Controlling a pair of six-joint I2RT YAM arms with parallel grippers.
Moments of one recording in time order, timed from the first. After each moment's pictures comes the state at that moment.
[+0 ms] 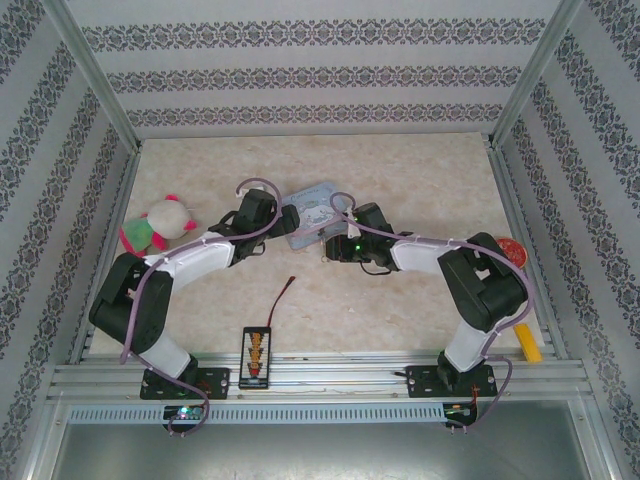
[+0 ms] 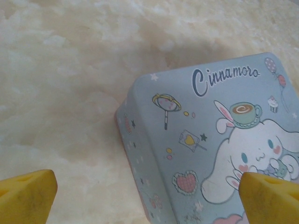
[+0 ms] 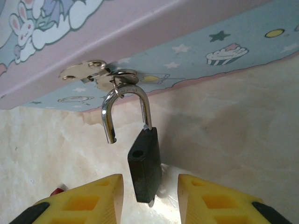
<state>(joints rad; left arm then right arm) -0.46 1.60 0.94 -0.08 -0.15 -0.66 0.52 1.74 0.85 0.04 -0.35 0.53</state>
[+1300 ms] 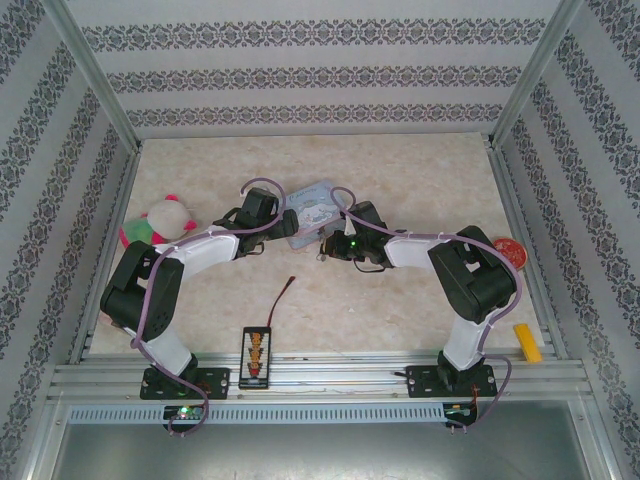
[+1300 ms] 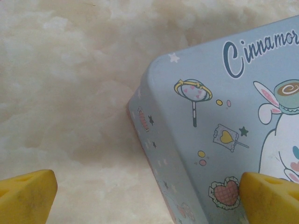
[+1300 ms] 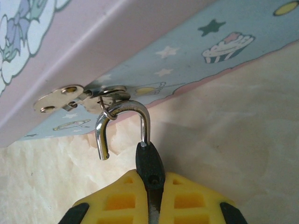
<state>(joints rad) -0.43 1.68 0.98 -0.13 -0.12 -0.59 0.53 1.81 0.89 0.08 -0.37 0.70</state>
